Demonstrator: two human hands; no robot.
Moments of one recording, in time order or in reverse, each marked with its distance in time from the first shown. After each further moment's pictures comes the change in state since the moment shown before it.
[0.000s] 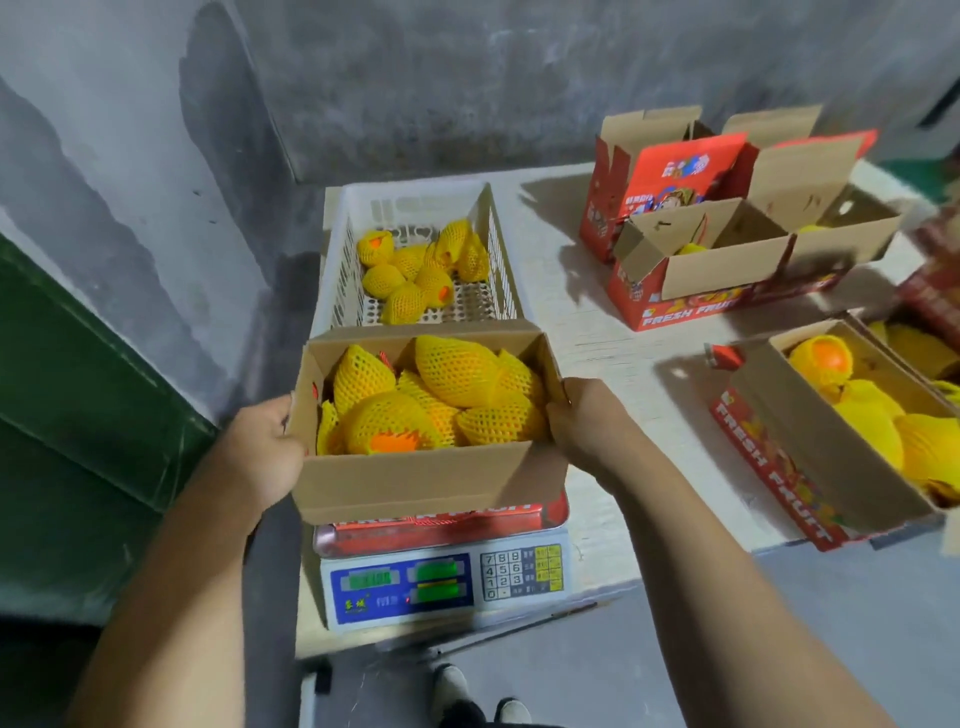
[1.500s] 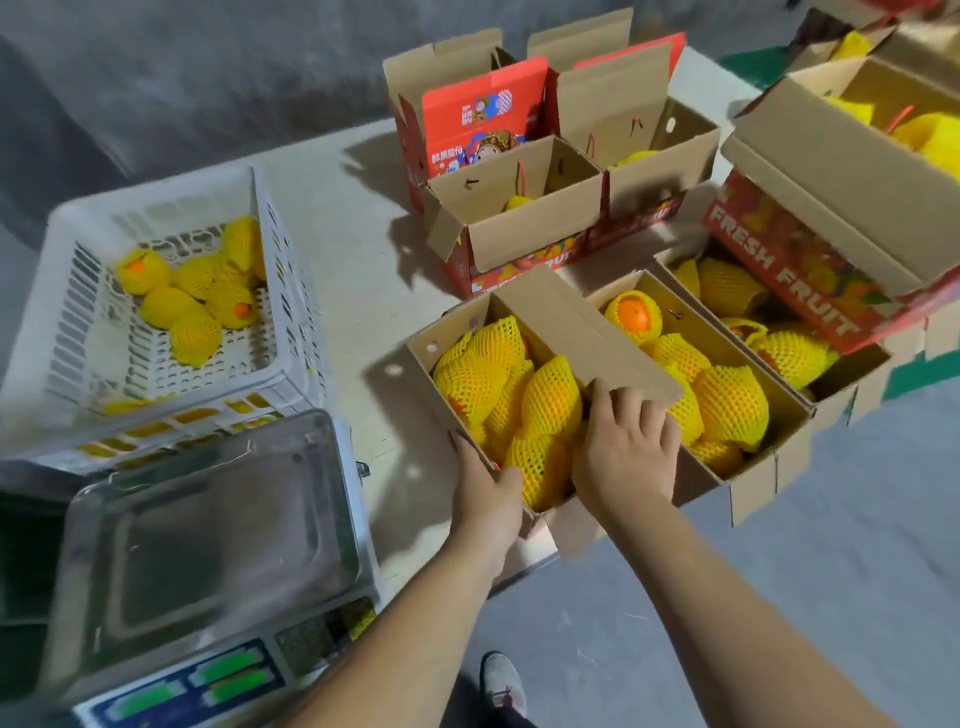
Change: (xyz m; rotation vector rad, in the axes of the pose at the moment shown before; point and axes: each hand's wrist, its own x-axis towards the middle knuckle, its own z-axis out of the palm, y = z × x) left_hand -0.057 0.188 0.421 -0.451 -0.386 -0.121; right_hand 0.033 0.248 -0.141 -0.708 0.421 0.187
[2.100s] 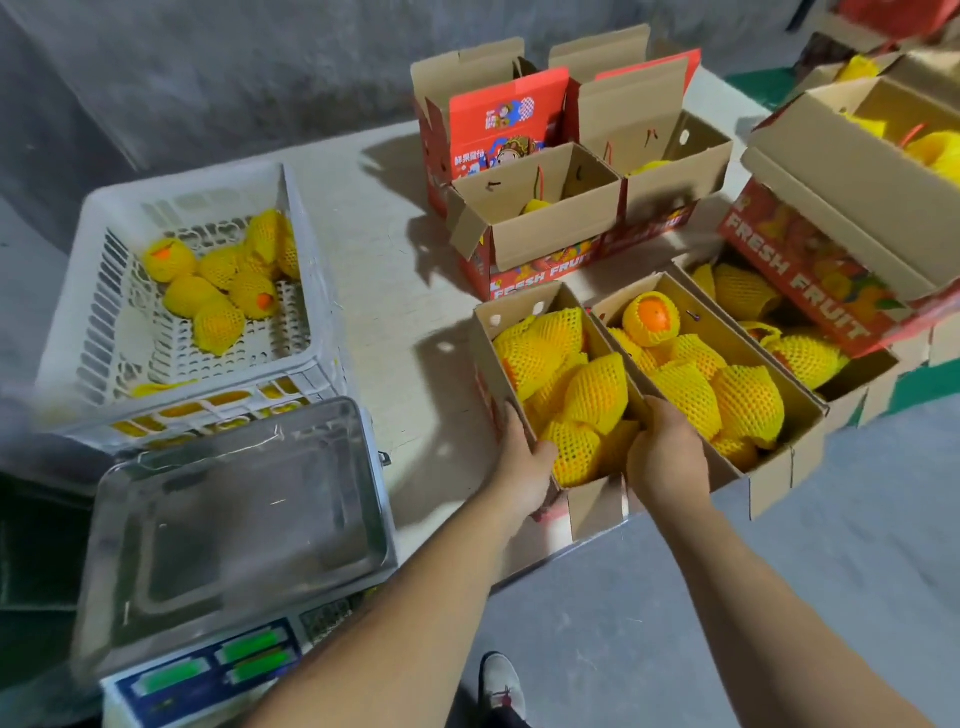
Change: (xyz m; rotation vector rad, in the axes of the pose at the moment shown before) left_hand 0.024 0.010 -0.009 0.174 -0.248 -0.018; right_hand 0.004 0.021 0.007 0.638 -0.011 0.212
